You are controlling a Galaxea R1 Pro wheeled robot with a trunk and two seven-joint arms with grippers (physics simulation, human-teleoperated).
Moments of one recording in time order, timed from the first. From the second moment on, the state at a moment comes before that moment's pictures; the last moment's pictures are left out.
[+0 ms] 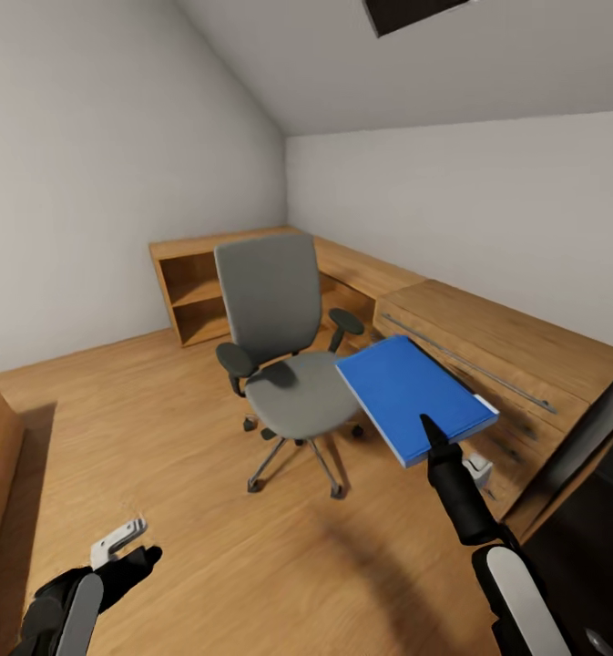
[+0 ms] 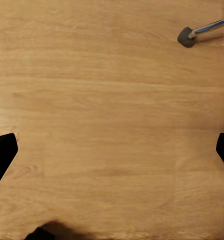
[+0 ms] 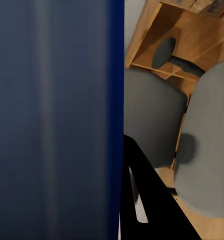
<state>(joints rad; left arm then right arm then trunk) -0.17 -0.04 0.35 -1.39 0.40 0.82 0.28 -0.16 -0.02 0.00 -1.57 -1.34 0.08 0.12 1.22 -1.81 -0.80</state>
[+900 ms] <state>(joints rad) -0.13 -0.03 0.30 -0.47 0.08 -0.08 0.13 -0.16 -0.02 0.03 -1.57 -1.28 -0.03 0.12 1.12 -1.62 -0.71</state>
